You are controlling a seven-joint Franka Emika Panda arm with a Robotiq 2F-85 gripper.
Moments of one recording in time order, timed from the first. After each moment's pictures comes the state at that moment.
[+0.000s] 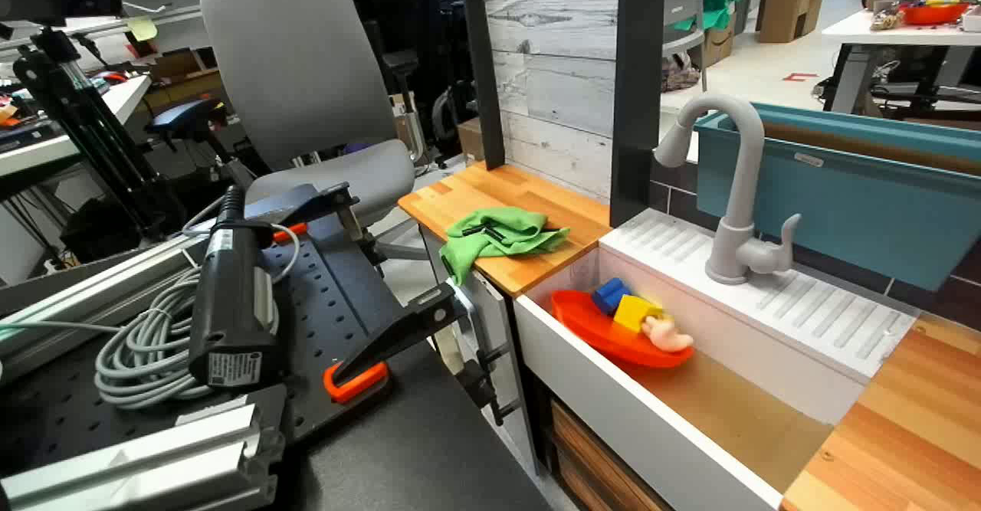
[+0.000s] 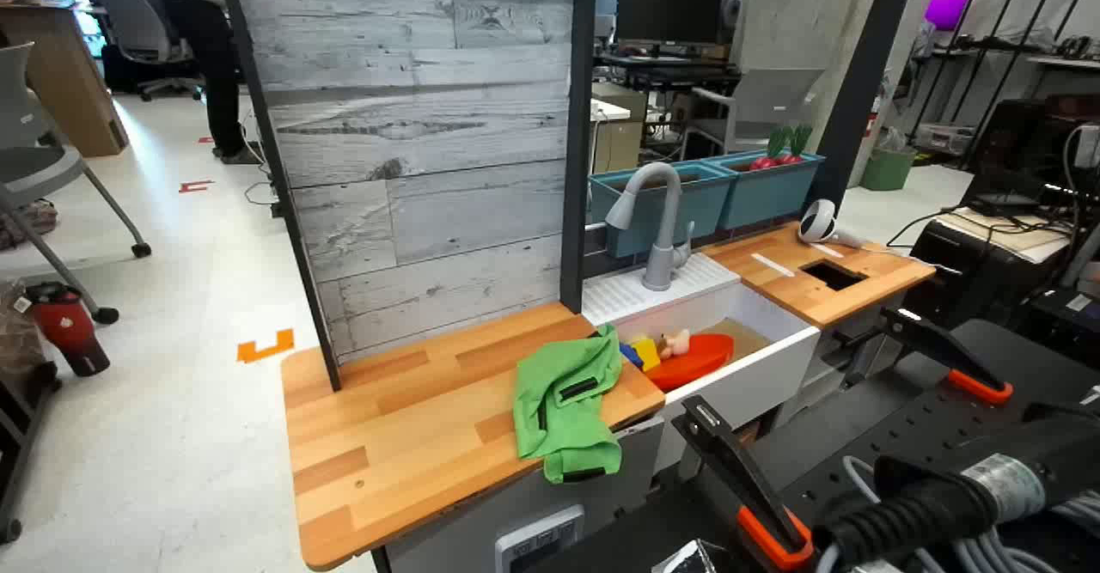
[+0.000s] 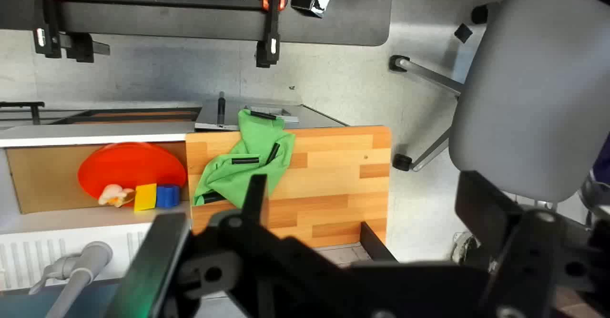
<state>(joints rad) 0.15 -0.28 0.06 -2.26 0.23 1.89 0.02</state>
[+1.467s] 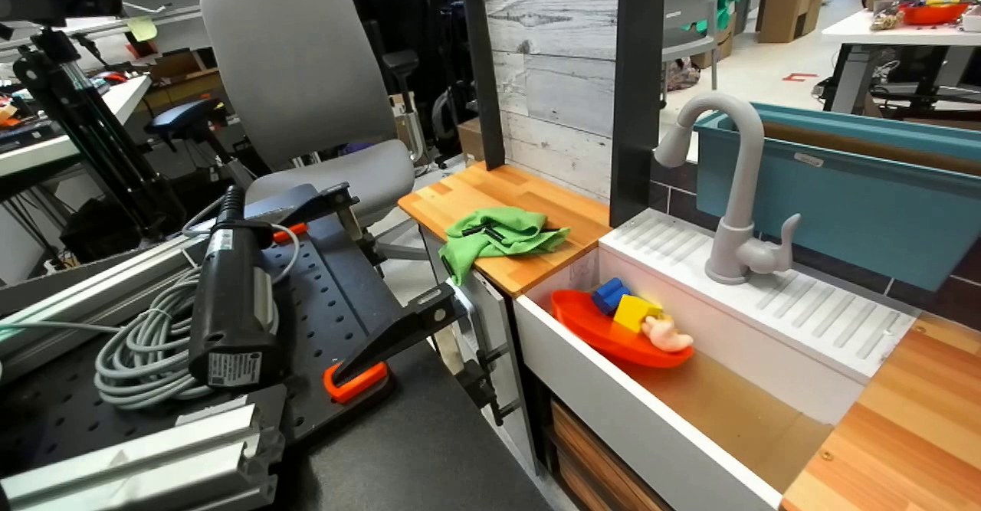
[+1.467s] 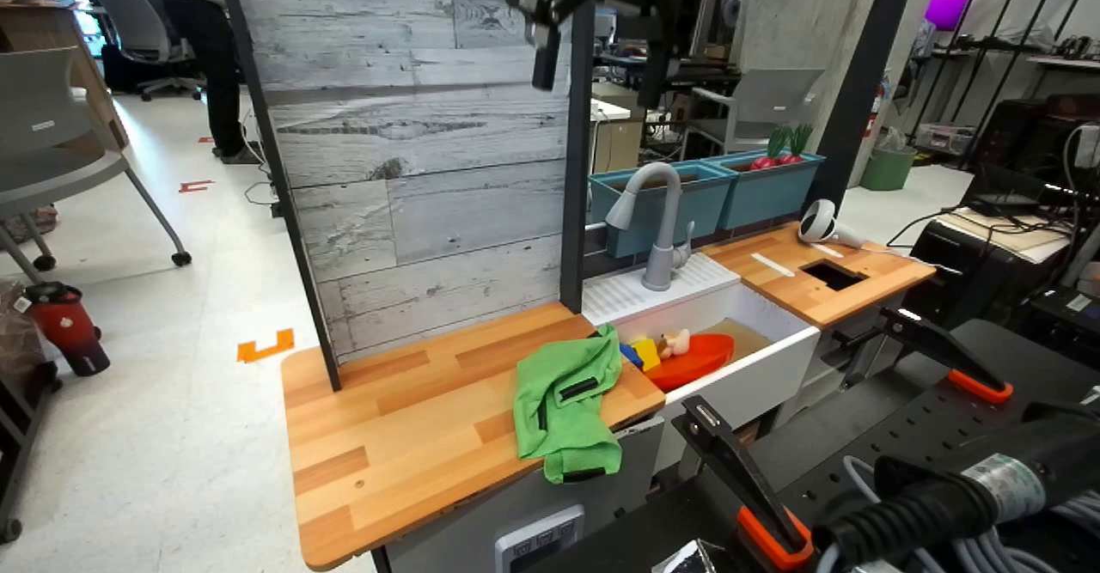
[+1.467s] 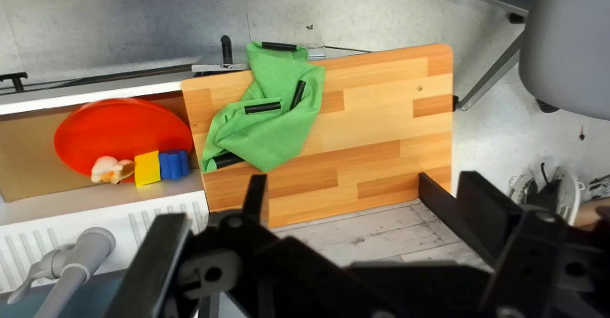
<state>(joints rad) 0.14 0.09 0.08 -2.27 0.21 2.35 0.10</state>
